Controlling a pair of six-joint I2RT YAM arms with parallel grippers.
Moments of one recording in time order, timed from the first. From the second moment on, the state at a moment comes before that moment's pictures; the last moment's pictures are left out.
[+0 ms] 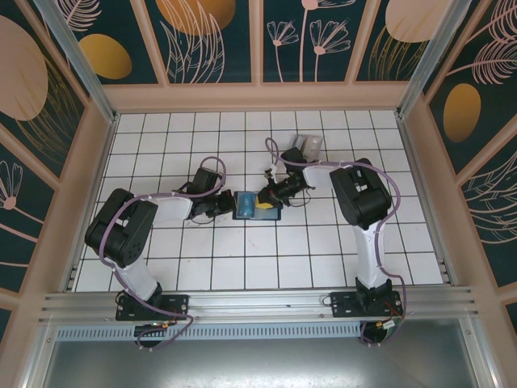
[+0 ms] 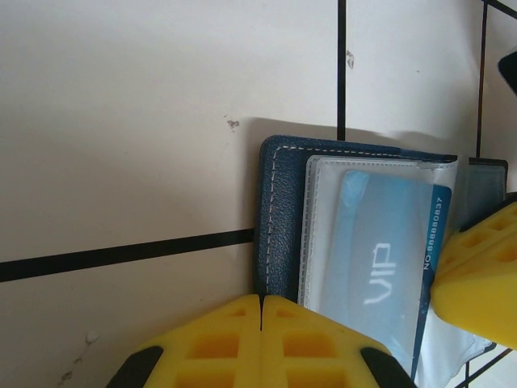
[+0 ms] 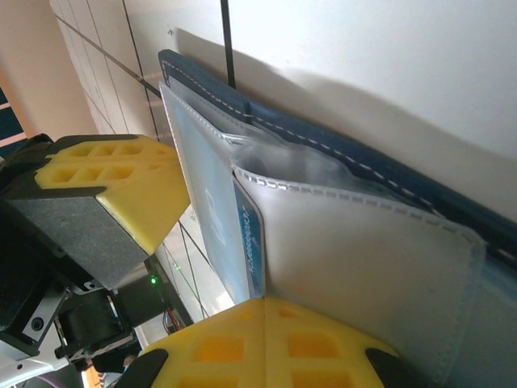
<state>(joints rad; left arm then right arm) -0.47 1.74 0.78 0.03 0.31 -0.68 0.49 2.14 1.28 -0.36 -0.96 0.52</state>
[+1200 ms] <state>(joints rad) -0.46 1.68 0.77 -0.01 0.26 -0.68 0.53 1.93 1.18 -0.31 -0.73 0.57</state>
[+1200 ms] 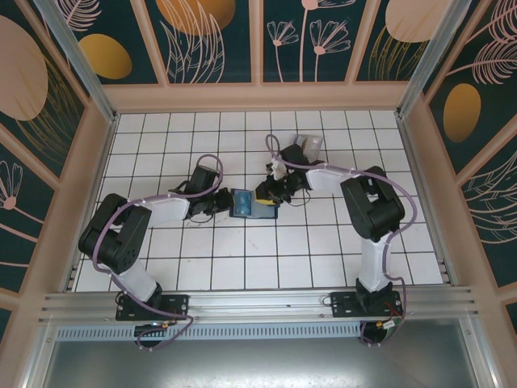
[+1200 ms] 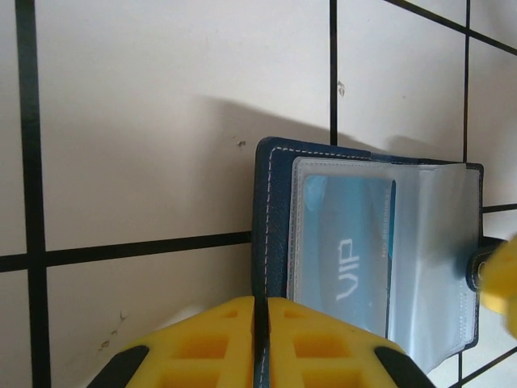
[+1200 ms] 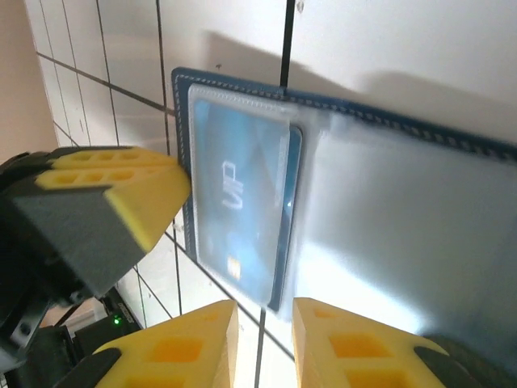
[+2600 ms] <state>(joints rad) -0.46 1.66 0.71 0.04 0.28 -0.73 0.64 1.74 0.99 -0.27 -0.37 0.64</state>
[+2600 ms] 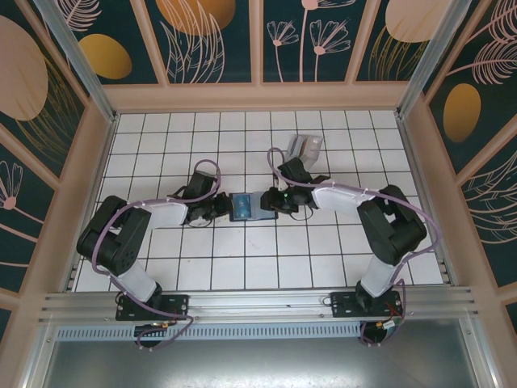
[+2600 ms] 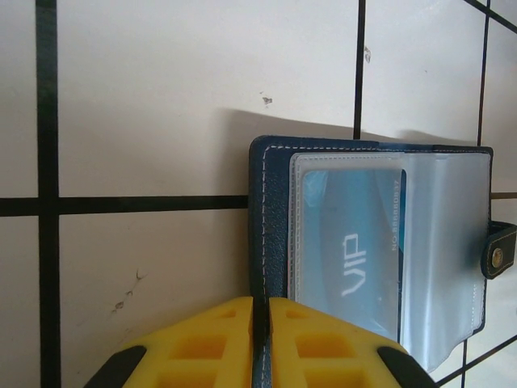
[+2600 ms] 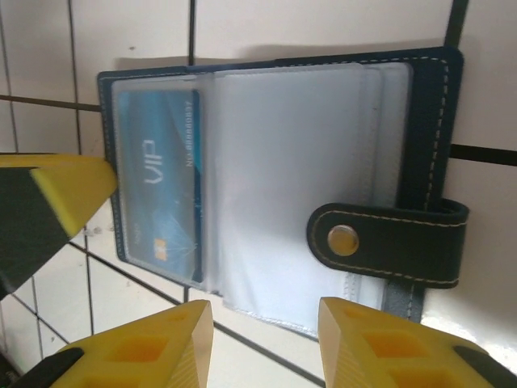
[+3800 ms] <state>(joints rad) -0.46 1.66 0.71 0.05 0.29 -0.74 0.69 1.89 1.07 -0.07 -0.56 0.71</state>
